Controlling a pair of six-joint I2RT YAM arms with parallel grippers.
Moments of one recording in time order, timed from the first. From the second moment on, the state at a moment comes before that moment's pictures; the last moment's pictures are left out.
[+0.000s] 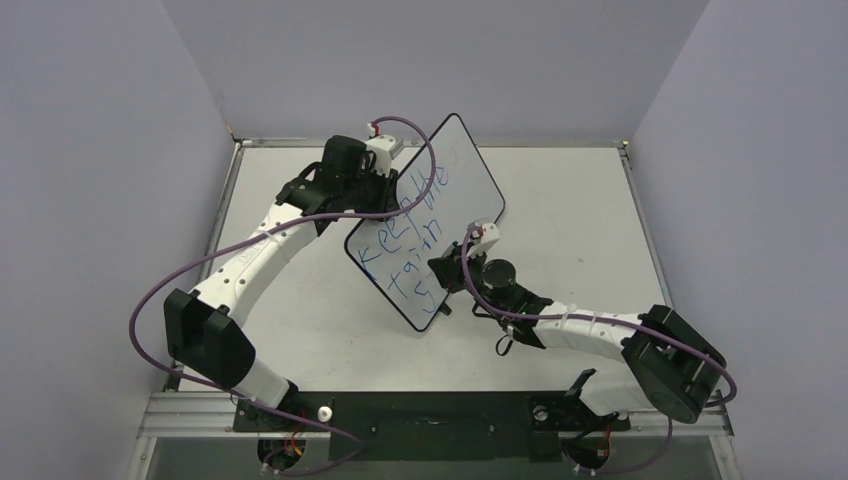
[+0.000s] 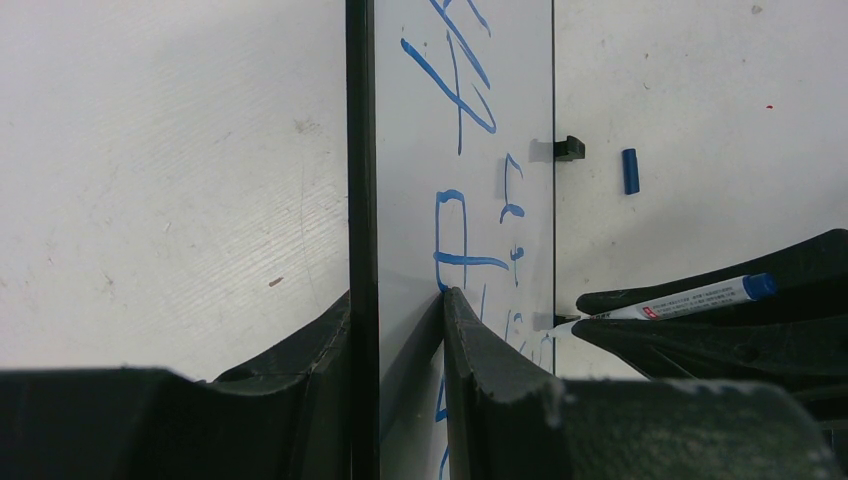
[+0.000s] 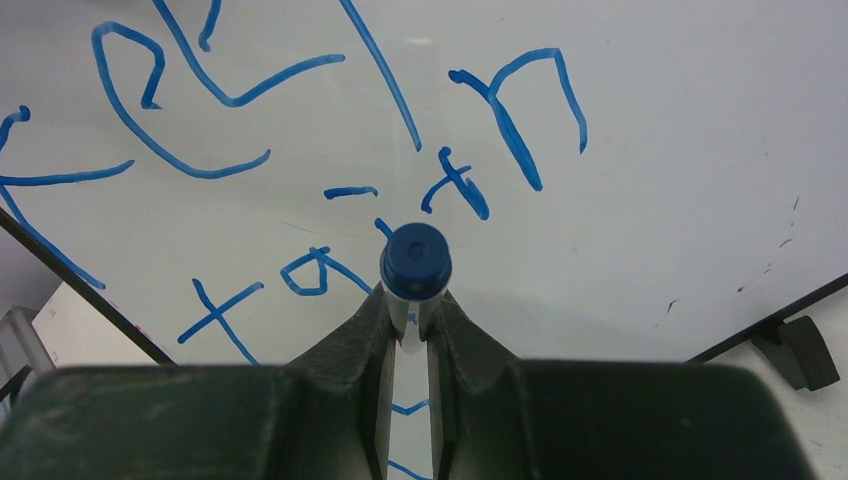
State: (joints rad) left arm -0.50 1.54 1.47 -0.62 0.17 -0.09; right arm 0.84 1.33 0.51 0.64 0.15 0.47
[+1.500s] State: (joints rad) left arm -0.50 1.54 1.47 -0.62 0.16 -0.09; right arm 0.76 1.39 0.56 0.68 0.10 0.51
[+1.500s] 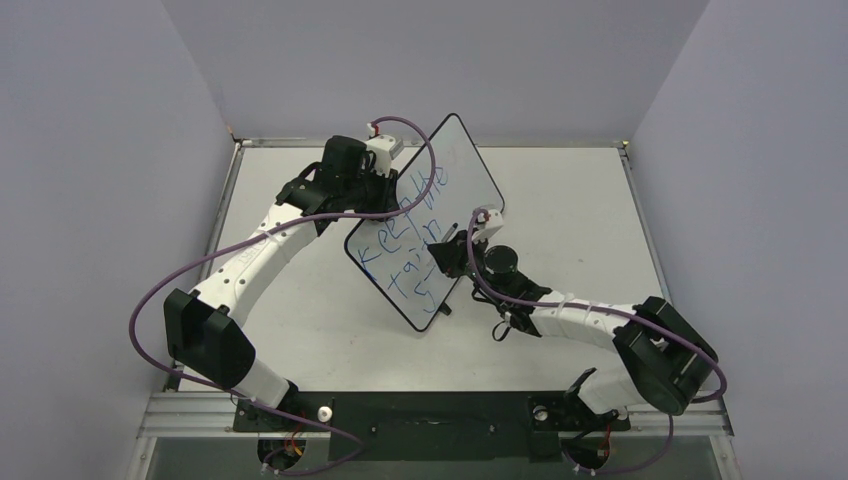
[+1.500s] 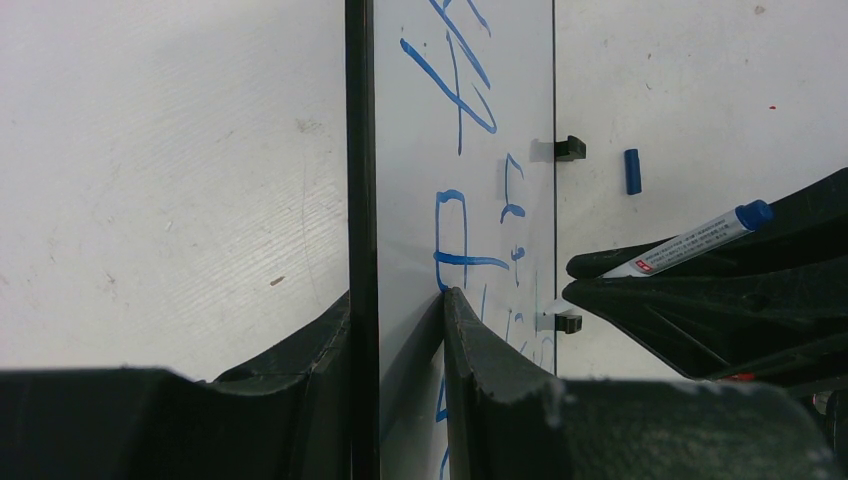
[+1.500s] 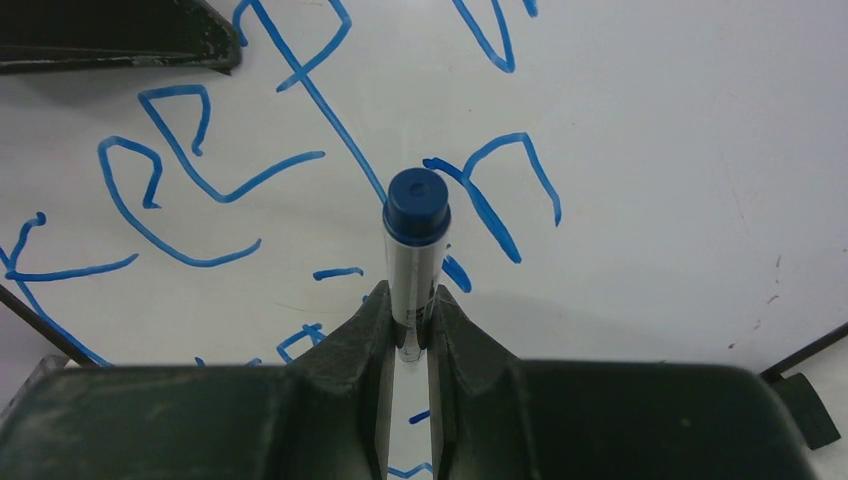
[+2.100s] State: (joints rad) left arm -0.50 1.54 1.47 -0.62 0.16 -0.09; right arm 0.76 1.46 0.58 0.75 0.07 0.56
